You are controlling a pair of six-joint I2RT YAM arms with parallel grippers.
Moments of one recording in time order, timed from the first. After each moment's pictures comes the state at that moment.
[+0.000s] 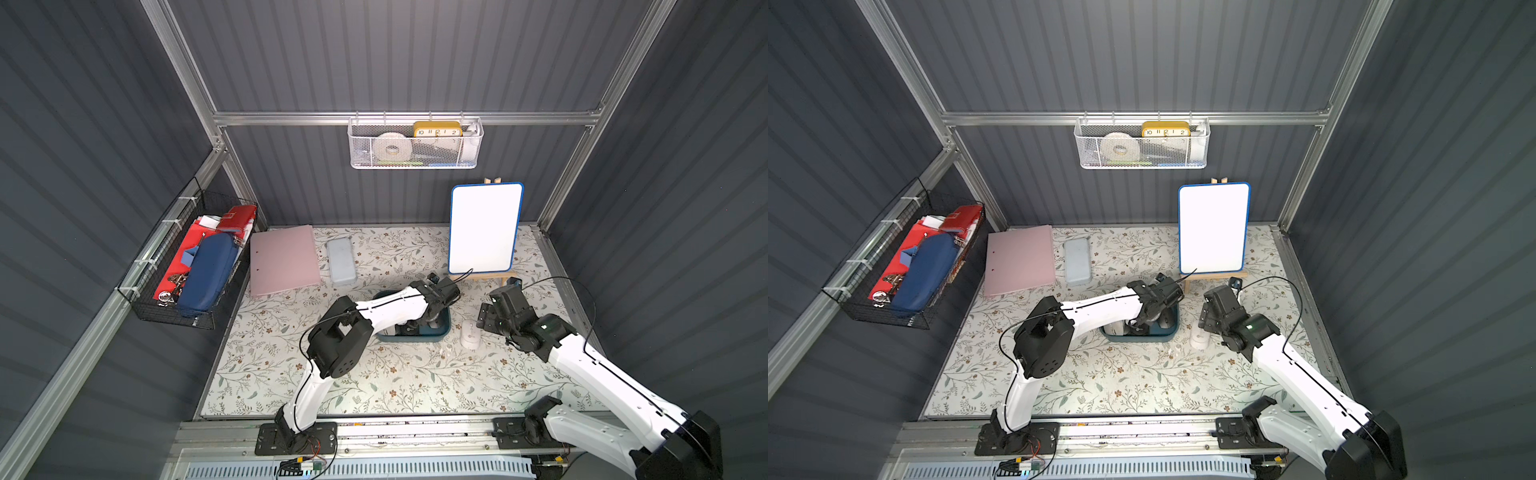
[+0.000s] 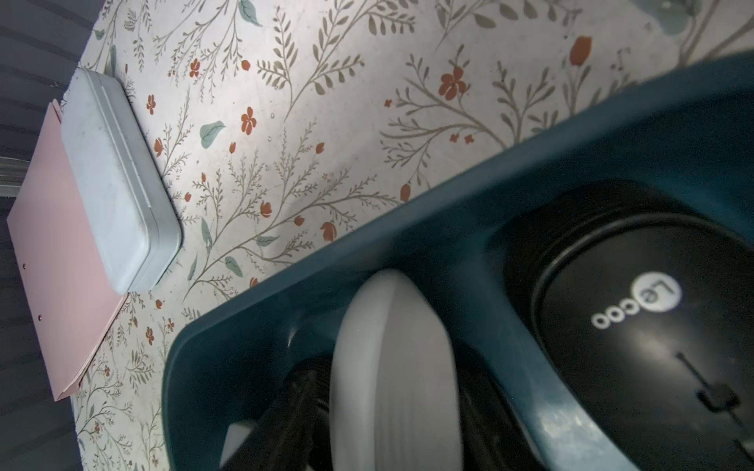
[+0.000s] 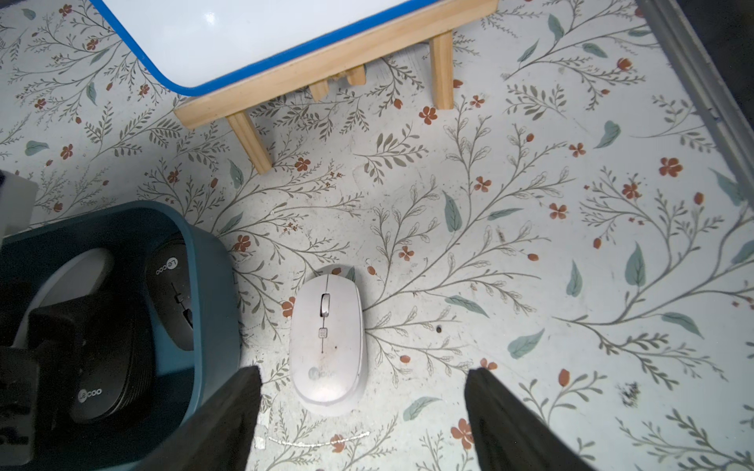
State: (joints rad) left arm -0.96 2.16 1.67 -0.85 -0.58 -0.30; right arm 0.46 1.02 0.77 -0.71 0.34 0.66
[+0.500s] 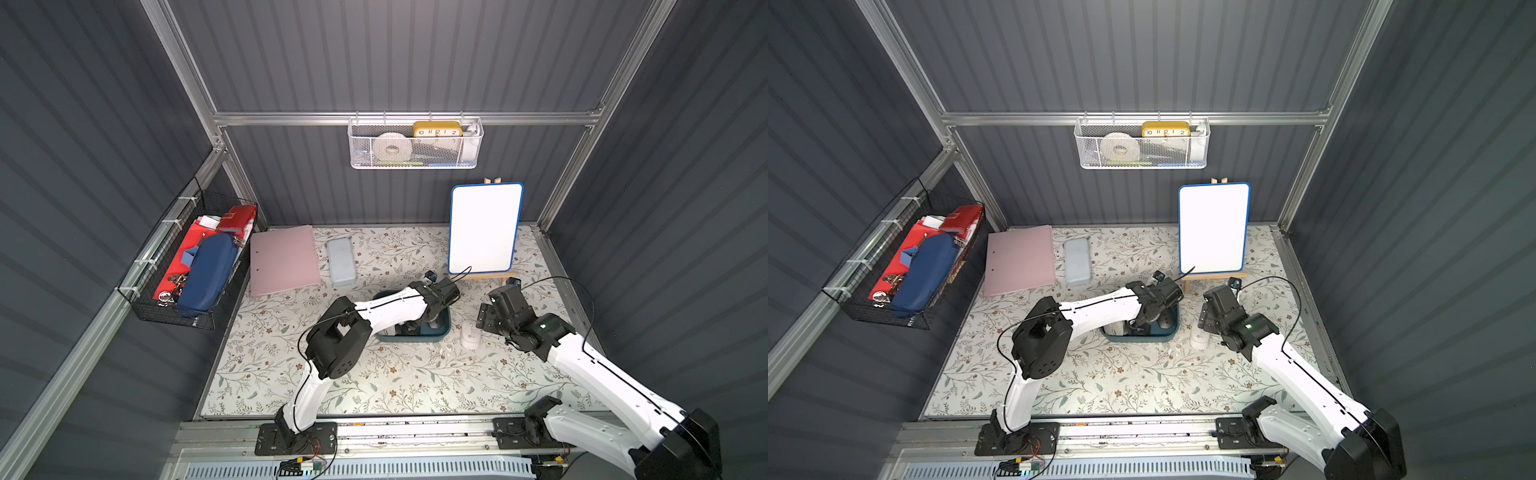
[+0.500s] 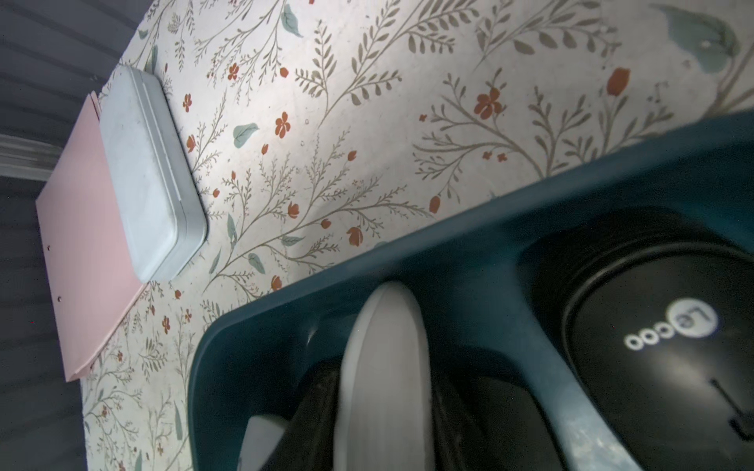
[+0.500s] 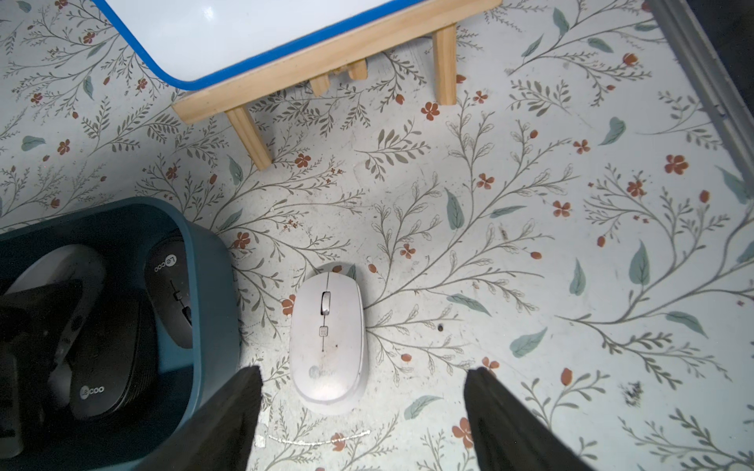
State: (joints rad) left arm -0.96 2.14 1.65 -0.84 -0.64 -0.34; right arm 0.46 1.03 0.77 -0.71 0.34 0.66
